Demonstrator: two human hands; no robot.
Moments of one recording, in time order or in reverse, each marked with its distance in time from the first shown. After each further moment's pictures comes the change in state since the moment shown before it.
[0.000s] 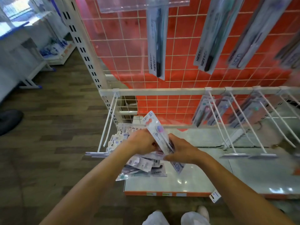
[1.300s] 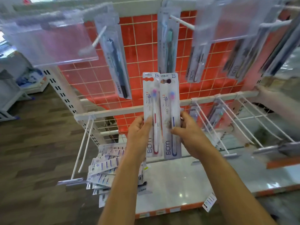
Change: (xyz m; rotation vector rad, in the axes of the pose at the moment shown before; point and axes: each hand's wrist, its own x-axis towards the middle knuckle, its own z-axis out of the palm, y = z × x) left_hand 0.014 0.112 -0.057 -1.577 0.666 -0.086; right_hand -0.071 -0.018 -0.093 0.856 0.538 -0.112
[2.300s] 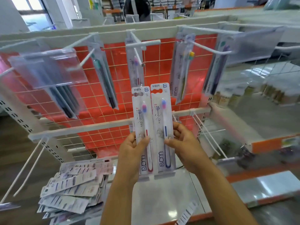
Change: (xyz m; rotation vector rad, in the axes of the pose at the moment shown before) left_hand -0.047 -0.007 0.183 -0.033 -0.060 -0.006; right_hand -0.039 -0.030 -0.189 0.150 0.002 -0.073
